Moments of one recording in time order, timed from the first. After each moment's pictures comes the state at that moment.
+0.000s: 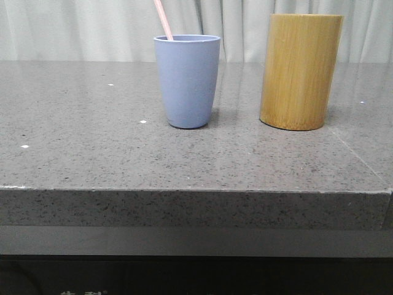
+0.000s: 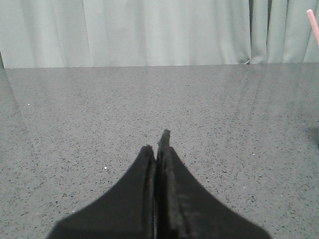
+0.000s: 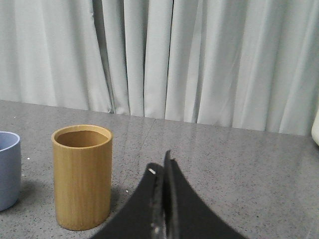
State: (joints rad) left arm -0.06 0.00 -0.35 -0.01 0.50 0.04; right arm 0.10 0.15 -0.35 0.00 0.17 -0.01
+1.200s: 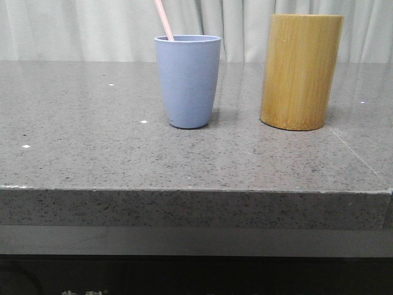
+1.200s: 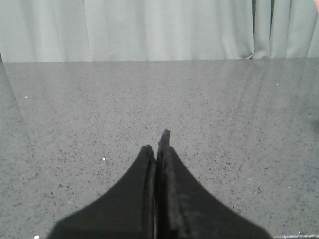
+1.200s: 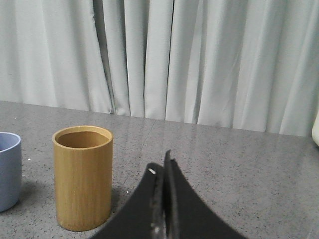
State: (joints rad) left arm -0.06 0.00 -0.25 -0.01 0.42 0.04; right arm 0.10 0.15 -0.35 0.00 0.17 -0.01
